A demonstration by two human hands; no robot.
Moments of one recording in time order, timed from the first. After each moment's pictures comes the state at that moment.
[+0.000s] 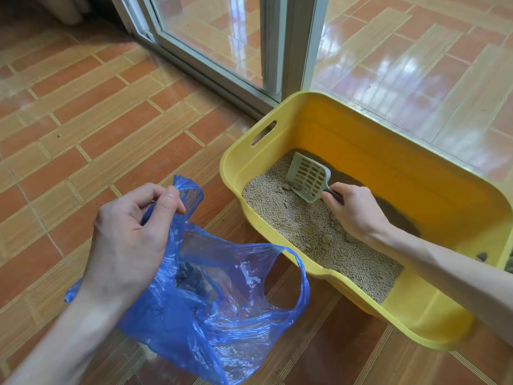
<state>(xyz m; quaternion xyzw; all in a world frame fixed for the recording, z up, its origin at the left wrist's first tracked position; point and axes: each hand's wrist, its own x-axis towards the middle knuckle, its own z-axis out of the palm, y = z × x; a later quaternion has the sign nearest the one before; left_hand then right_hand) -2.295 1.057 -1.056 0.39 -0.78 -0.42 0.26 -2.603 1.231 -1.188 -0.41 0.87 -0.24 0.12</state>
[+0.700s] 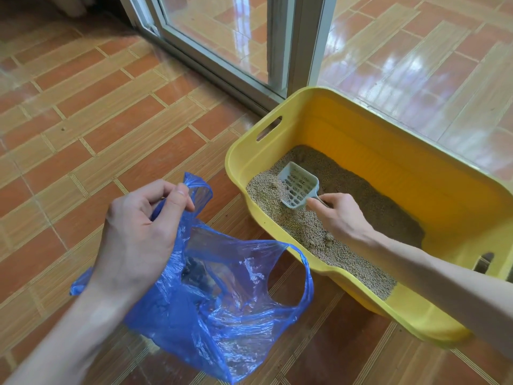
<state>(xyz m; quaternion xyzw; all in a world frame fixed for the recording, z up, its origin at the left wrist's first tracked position) -2.295 1.061 -1.059 0.39 -0.78 -0.40 0.25 -2.564 1.217 -1.186 -0.26 0.84 -0.36 0.31</state>
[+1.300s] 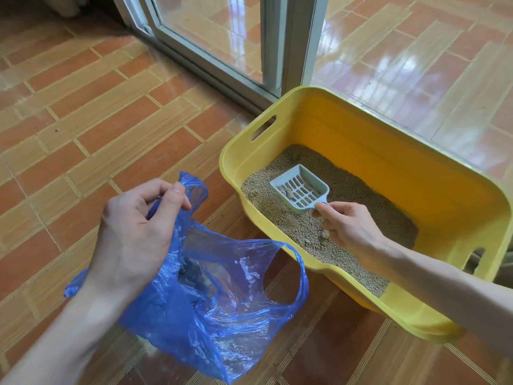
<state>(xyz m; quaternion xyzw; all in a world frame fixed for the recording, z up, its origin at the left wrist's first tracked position) -2.298 1.062 -1.058 0.39 -0.78 -0.41 0.25 -2.557 1.248 -1.168 -0.14 0.75 -0.49 0.41</state>
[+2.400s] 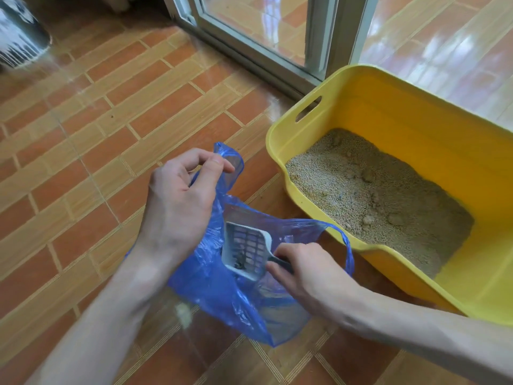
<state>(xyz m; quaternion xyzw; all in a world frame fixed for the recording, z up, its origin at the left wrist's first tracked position) -2.285 1.059 -1.046 0.39 -0.73 -0.50 0.26 -2.399 1.223 -1.133 -0.49 0.78 -0.20 0.33</state>
